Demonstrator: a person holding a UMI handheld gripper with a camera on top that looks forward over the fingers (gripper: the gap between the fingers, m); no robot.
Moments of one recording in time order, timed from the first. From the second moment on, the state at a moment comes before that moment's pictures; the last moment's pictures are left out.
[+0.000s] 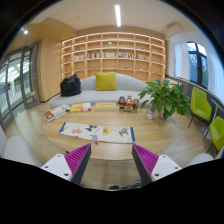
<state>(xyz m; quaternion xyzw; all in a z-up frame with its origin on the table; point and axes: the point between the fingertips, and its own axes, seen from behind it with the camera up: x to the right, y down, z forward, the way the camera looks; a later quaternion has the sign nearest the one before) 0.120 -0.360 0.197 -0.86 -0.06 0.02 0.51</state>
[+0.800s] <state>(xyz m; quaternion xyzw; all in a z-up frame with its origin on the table) -0.225 -0.188 0.055 -0.87 -0.13 0.11 0.46</state>
